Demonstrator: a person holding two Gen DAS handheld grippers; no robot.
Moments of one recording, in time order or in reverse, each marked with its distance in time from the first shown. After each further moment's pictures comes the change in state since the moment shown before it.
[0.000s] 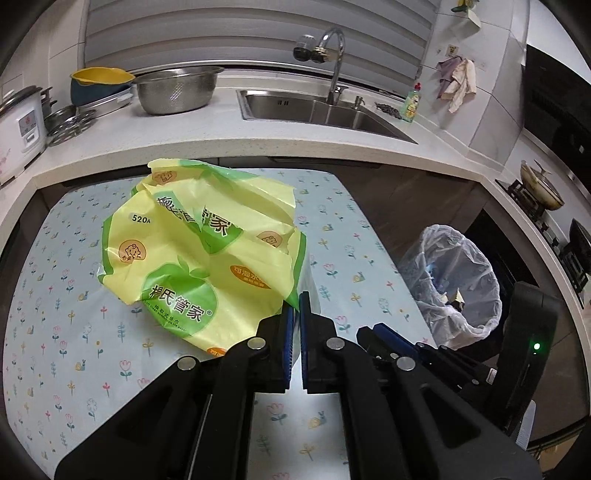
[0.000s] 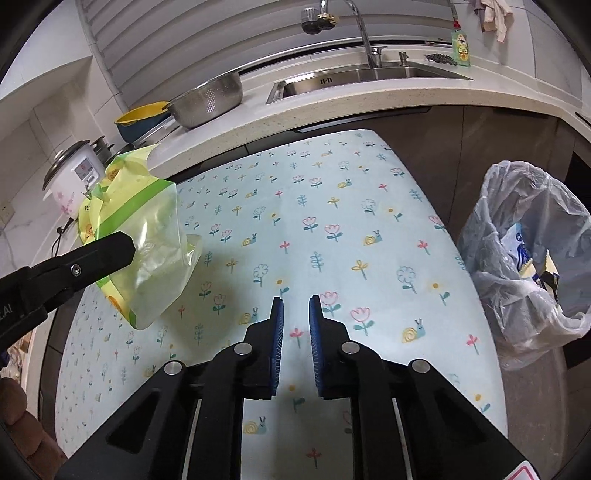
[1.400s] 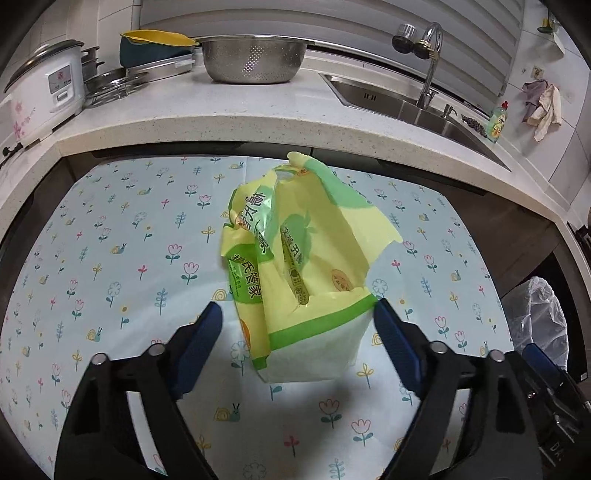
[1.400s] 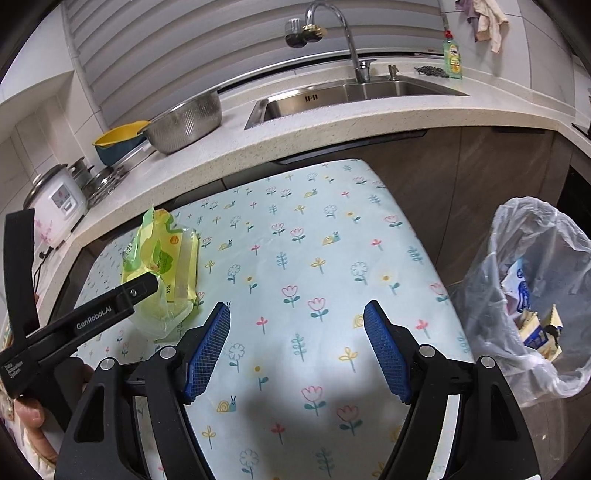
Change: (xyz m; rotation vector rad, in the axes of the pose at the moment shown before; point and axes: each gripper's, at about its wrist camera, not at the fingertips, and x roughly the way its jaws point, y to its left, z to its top) left arm 0.103 0.111 0.037 -0.173 0.029 0.191; right arm 0.056 0.009 0.060 -0.006 -0.036 -0.041
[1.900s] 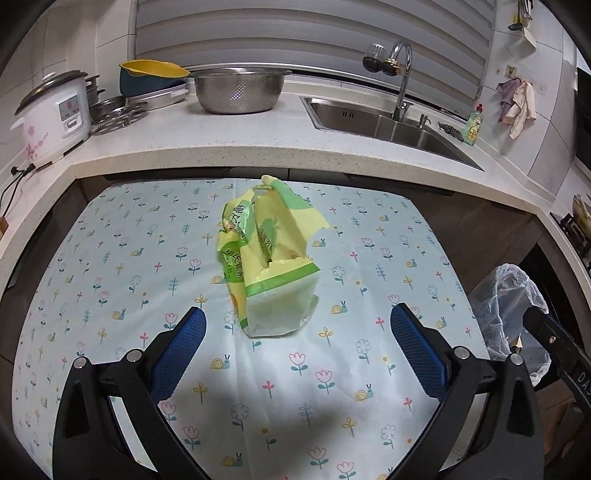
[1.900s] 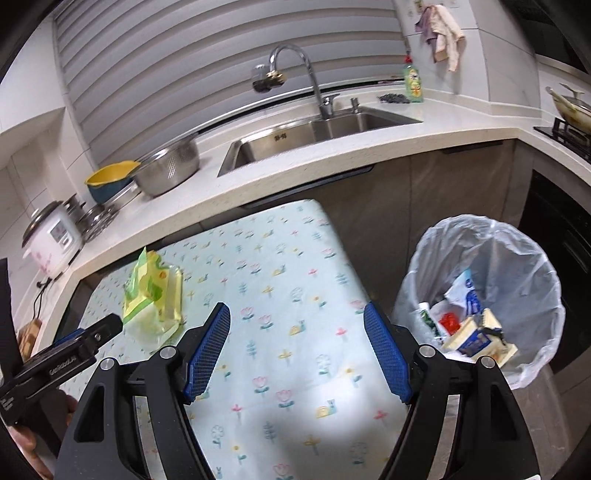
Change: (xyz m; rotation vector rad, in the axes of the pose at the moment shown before) left arm -0.068 -0.026 -0.024 0.046 -0.079 0.007; right arm -0.076 -0.041 0.001 0.062 -0.114 -0.045
